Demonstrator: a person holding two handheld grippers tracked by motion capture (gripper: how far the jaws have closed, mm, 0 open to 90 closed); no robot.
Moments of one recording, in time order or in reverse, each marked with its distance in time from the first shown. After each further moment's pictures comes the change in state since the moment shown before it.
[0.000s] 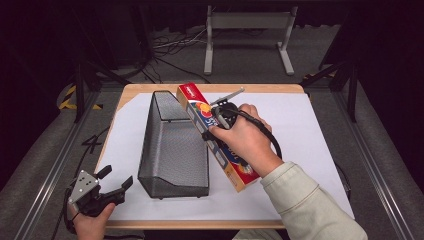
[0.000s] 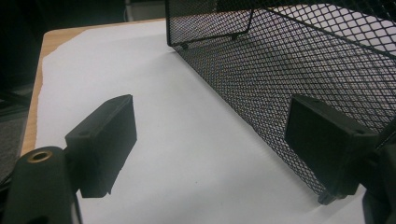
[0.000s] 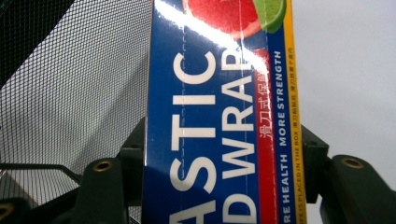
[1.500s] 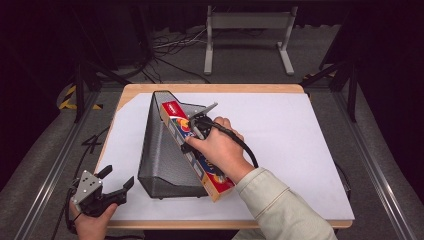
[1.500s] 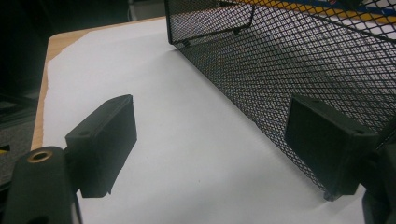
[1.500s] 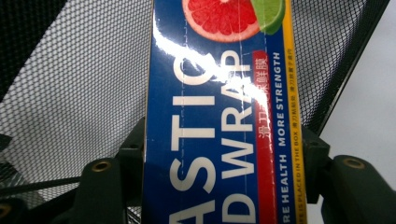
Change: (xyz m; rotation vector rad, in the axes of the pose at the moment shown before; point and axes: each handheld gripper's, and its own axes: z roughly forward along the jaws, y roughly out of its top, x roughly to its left) left arm -0.005 0.001 0.002 0.015 0.022 0.046; right arm 0.036 -0.004 0.066 0.092 0.071 0.046
